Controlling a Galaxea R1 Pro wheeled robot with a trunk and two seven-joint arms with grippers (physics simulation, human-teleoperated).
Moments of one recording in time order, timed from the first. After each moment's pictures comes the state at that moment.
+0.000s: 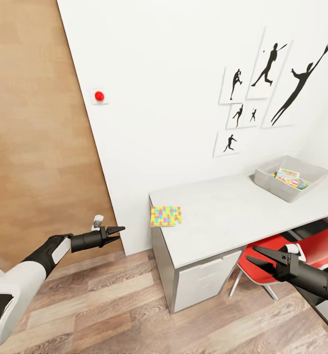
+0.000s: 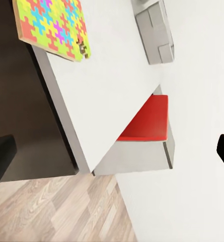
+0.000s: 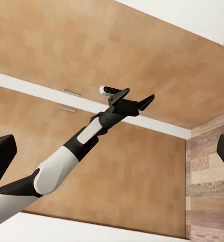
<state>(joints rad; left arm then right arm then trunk) -0.96 0.25 -0.10 -0.30 0.48 0.66 -1.09 -0.13 -0.56 -0.16 -1.60 -1.40 1.04 0.60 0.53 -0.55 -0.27</state>
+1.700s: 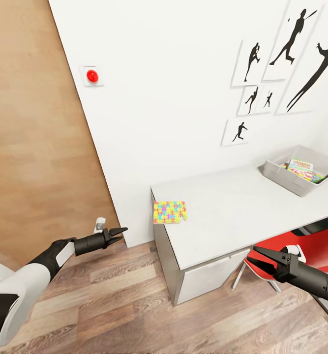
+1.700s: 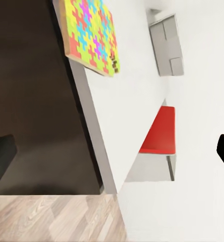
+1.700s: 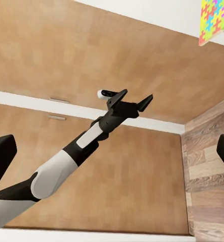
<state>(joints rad) -0.96 0.22 -0.09 -0.24 0.52 0.56 -1.09 -0.13 -0.56 -0.16 -1.57 -1.40 1.04 0.59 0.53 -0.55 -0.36</state>
